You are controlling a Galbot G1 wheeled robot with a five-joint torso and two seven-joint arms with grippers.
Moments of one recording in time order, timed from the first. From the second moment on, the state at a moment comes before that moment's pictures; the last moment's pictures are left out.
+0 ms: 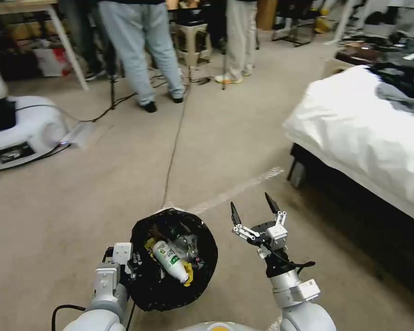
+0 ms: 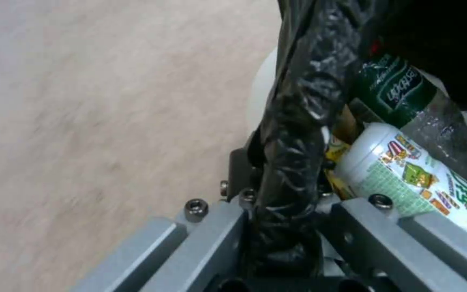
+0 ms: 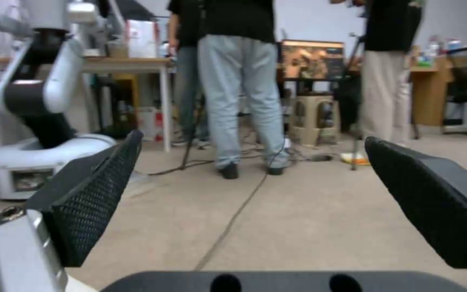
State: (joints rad) left arm 1.81 -1.45 -0.53 -2.33 -0.09 0.65 -0.18; right arm -1.61 1.28 0.23 2.04 0.07 0.40 0.07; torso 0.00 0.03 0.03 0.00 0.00
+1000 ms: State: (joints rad) left arm 1.81 -1.46 -0.52 -2.33 -0.09 0.62 -0.17; right arm -1.62 1.29 0.23 2.03 0.07 0.40 0.07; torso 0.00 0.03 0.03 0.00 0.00
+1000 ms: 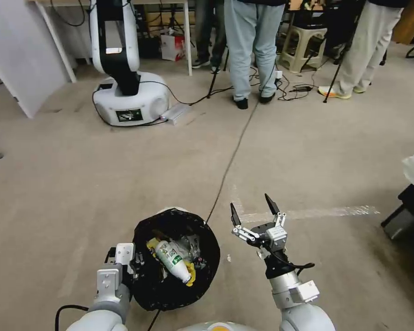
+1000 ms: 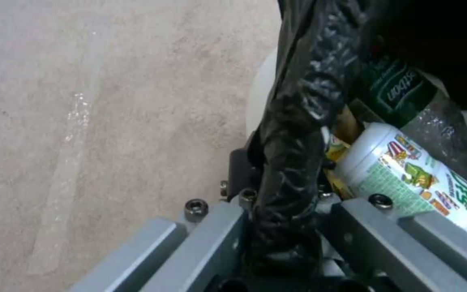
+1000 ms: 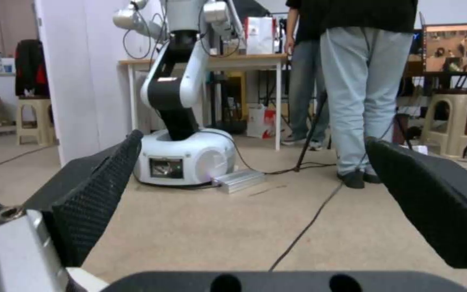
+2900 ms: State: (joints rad) left arm 1.63 -1.43 -0.86 -2.29 -0.48 0.74 -0.34; right arm -1.63 1.31 0.24 1.99 0.04 0.45 0.05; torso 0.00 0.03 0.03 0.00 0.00
